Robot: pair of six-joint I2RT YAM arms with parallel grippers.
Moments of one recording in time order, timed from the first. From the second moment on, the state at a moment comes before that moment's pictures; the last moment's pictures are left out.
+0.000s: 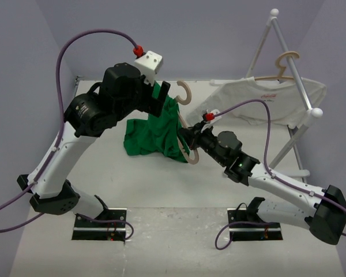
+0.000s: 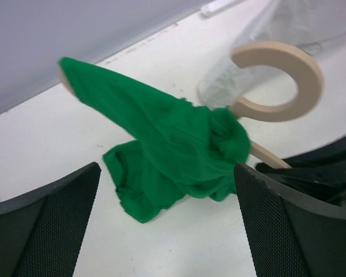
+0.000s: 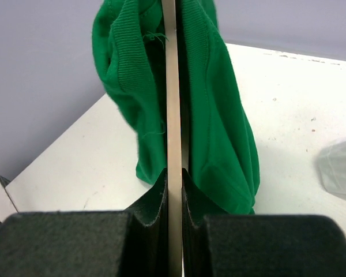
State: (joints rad) left arm -0.81 1.46 2.08 -1.07 -0.34 -0.07; right arm 0.87 1.07 0.72 0.33 0.15 0.31
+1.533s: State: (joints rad) left arm -0.75 1.23 1.59 -0.90 0.55 0.72; right arm 0.48 0.62 0.69 -0.17 -0.82 -0.24
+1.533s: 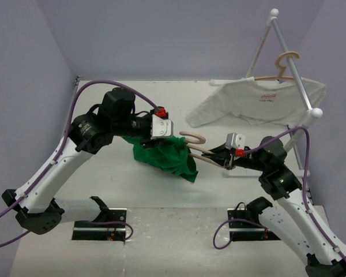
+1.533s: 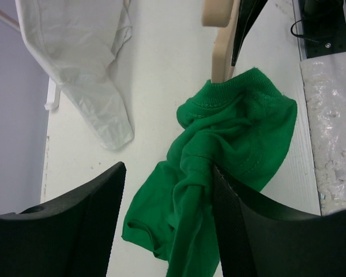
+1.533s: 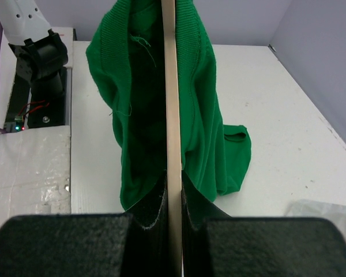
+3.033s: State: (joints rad) left arm -0.75 0.99 1.28 -0.54 0.21 0.43; right arm 0.48 0.70 0.65 -0.04 -0.20 0.71
